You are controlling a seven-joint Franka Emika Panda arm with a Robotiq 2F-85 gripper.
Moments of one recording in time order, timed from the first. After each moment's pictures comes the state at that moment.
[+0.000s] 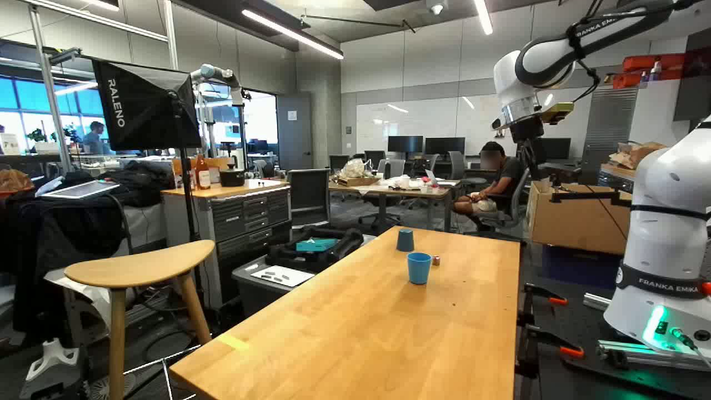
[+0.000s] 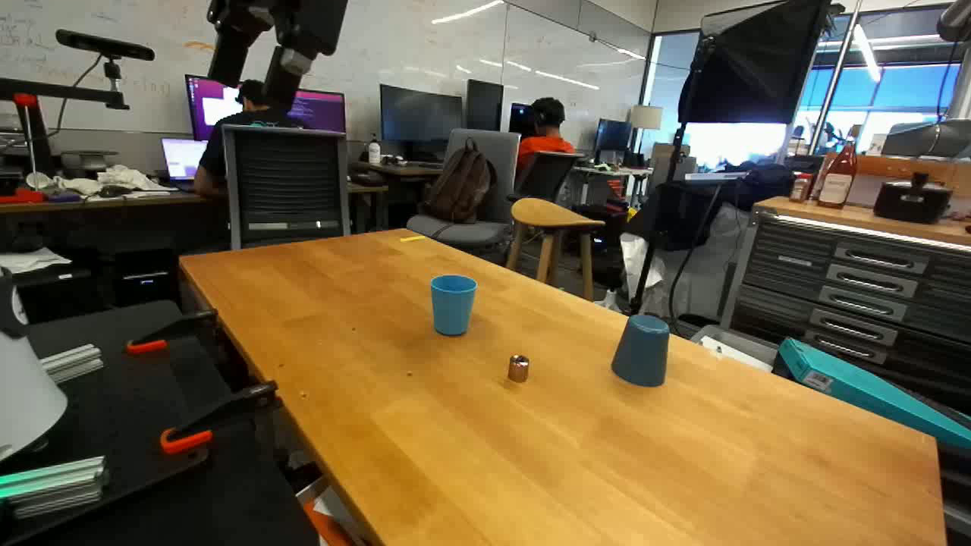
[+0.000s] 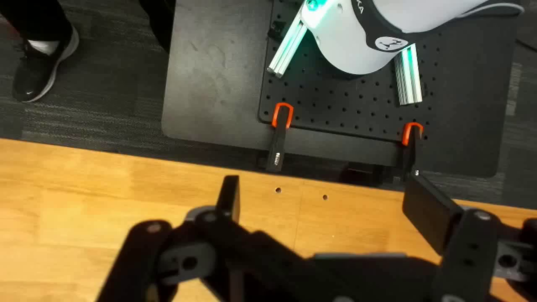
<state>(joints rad) -0.11 -0.68 -0.27 -2.55 -0.22 1.55 -0.45</state>
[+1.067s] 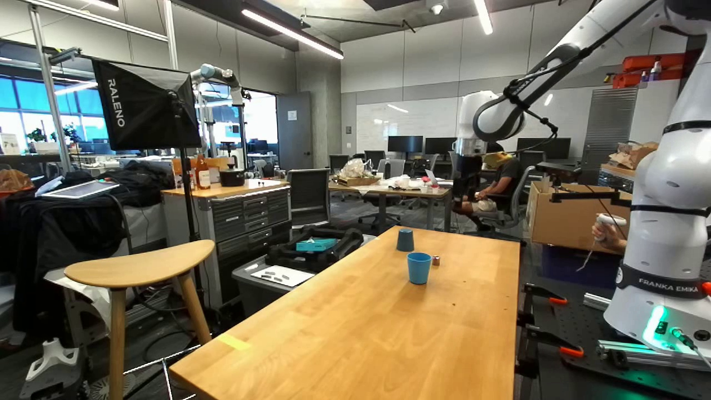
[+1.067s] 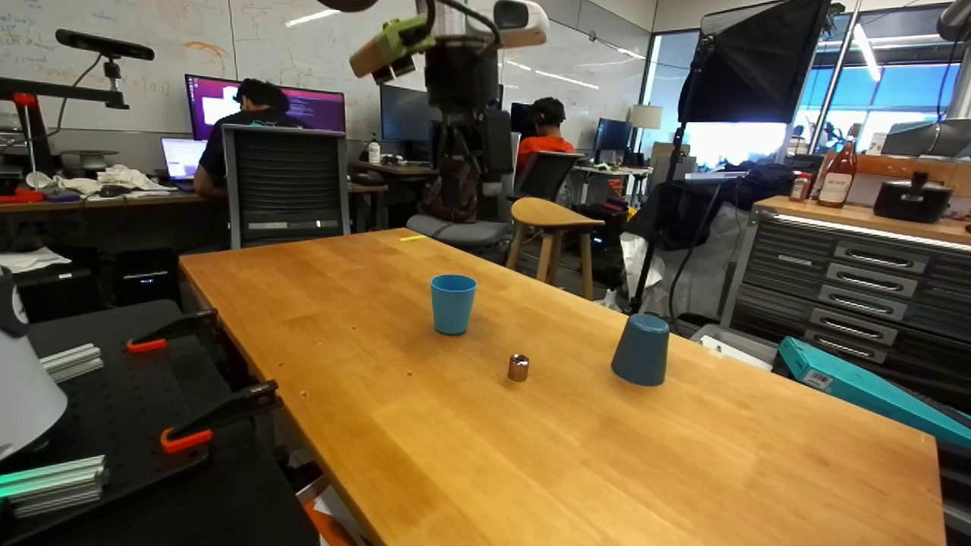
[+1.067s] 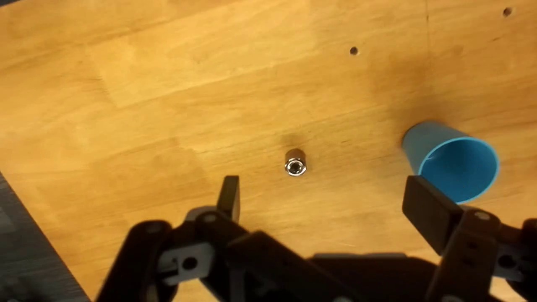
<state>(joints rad) -0.10 -0.21 -0.26 -2.52 -0.22 2.41 0.04</state>
